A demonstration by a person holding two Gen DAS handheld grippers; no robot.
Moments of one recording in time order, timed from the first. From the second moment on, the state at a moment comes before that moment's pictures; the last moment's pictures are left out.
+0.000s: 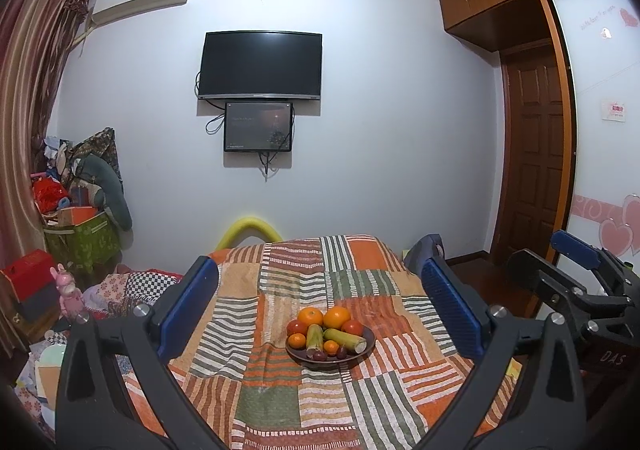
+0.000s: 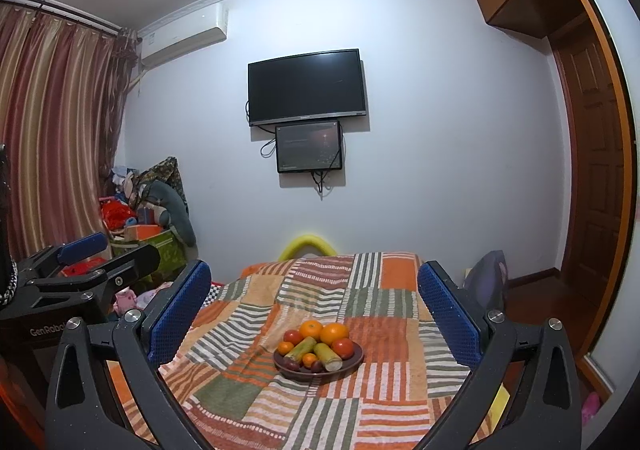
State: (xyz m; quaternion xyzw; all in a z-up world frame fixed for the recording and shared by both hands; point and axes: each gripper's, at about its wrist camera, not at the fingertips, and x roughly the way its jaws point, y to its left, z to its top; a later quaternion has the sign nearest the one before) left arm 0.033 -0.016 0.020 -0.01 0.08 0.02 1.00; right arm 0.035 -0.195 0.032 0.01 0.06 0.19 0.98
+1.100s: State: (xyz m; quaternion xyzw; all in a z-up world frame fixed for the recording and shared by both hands) left arm 0.039 -0.019 0.016 -0.02 0.09 -0.01 1.00; right arm 0.040 -0.196 0.032 0.01 0.06 0.19 0.98
